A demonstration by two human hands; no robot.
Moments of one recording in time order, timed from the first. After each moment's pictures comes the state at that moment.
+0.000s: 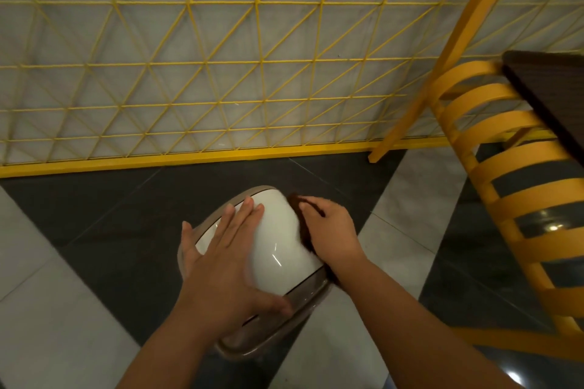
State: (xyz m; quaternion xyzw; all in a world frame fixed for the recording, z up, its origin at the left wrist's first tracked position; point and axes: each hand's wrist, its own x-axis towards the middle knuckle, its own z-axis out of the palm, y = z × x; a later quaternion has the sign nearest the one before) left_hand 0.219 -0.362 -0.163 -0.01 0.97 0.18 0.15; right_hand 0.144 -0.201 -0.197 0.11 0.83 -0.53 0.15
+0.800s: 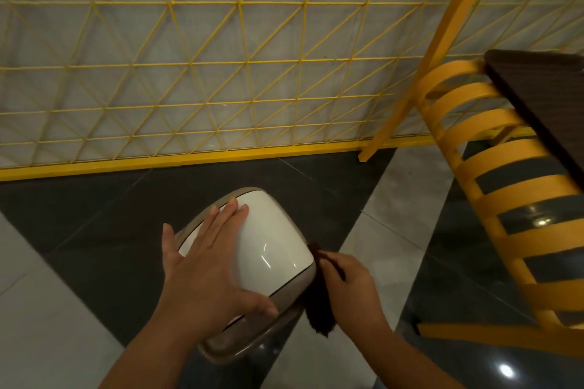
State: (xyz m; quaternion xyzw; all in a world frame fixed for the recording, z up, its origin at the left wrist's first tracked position) left_hand 0.217 -0.361 -0.158 -0.02 0.97 0.16 0.16; right_hand 0.218 -0.156 -0.225 0.16 0.86 -0.46 0.14
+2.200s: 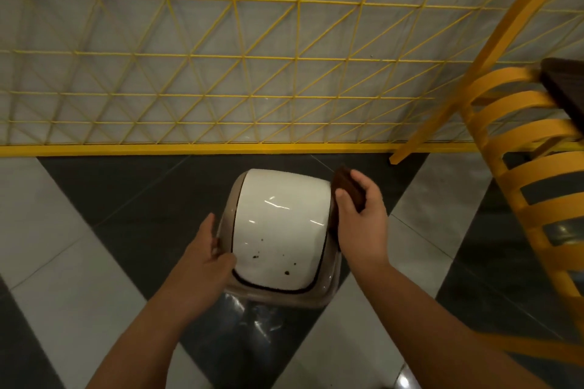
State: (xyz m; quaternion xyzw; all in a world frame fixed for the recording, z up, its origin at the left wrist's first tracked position) left_hand 0.248 -0.422 -0.155 -0.25 0.80 0.49 0.22; right_hand 0.164 -0.219 -0.184 0.17 0.78 -0.61 -0.01
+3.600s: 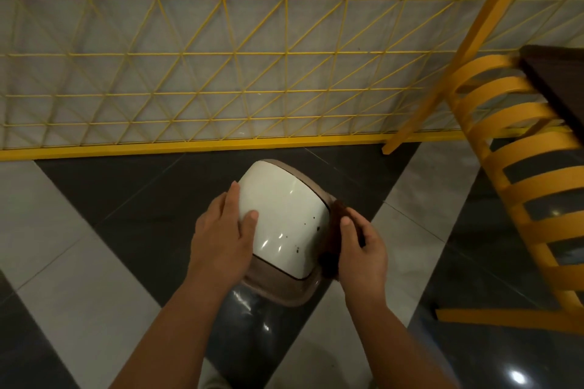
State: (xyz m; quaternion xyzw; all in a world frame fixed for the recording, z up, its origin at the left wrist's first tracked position) left_hand 0.231 -0.399 -0.183 -0.17 0.93 0.31 0.07; right_hand 0.229 -0.210 -0.203 0.28 0.74 -0.61 0.02
